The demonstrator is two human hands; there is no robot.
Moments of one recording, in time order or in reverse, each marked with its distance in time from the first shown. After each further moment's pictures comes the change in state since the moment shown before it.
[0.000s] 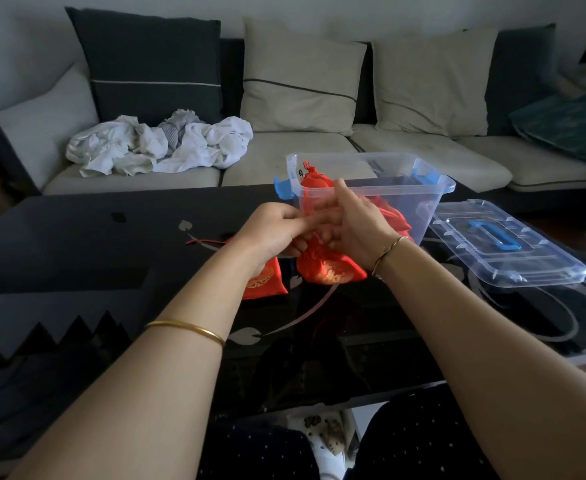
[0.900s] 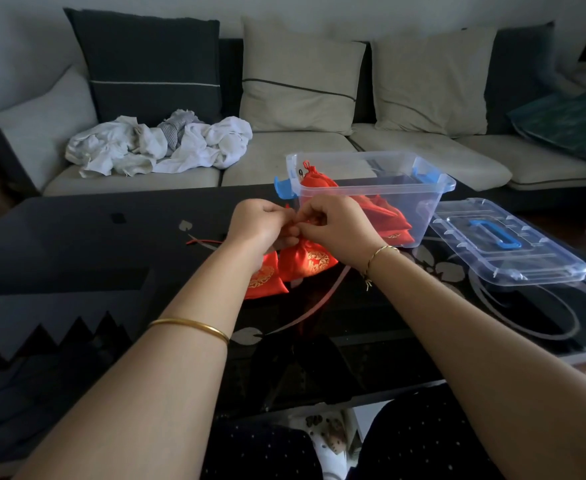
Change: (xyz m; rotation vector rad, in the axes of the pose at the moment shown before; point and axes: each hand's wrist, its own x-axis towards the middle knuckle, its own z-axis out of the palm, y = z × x) left_hand 0.004 0.001 -0.004 -0.218 0.243 -0.114; right_hand -0.005 0.007 0.008 -0.902 -0.002 -0.600
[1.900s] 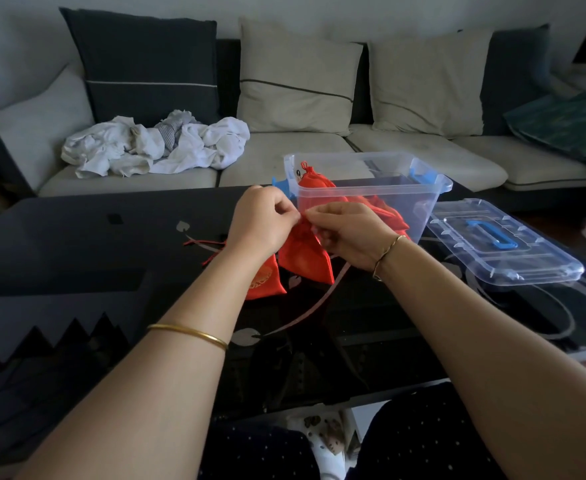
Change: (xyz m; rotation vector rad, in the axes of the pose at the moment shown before) left_hand -0.001 0.003 -0.001 0.657 0.125 0.514; right_hand -0.001 0.008 -0.007 0.833 -0.068 0.516
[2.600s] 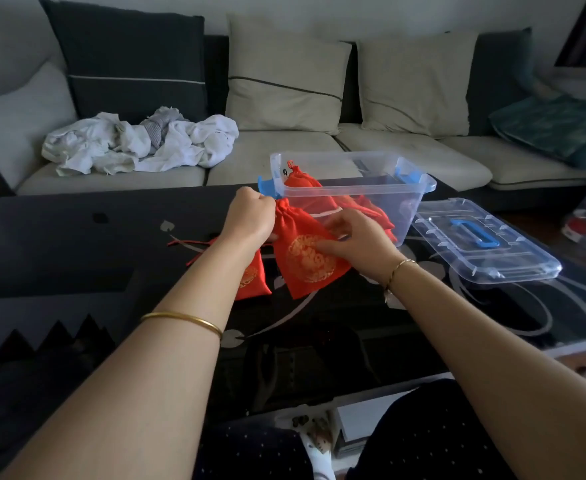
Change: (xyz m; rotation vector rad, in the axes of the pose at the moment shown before) left_hand 0.021 -0.005 0.020 -0.365 -0.085 -0.401; right_hand -0.007 0.024 -0.041 -0.745 0.160 -0.238
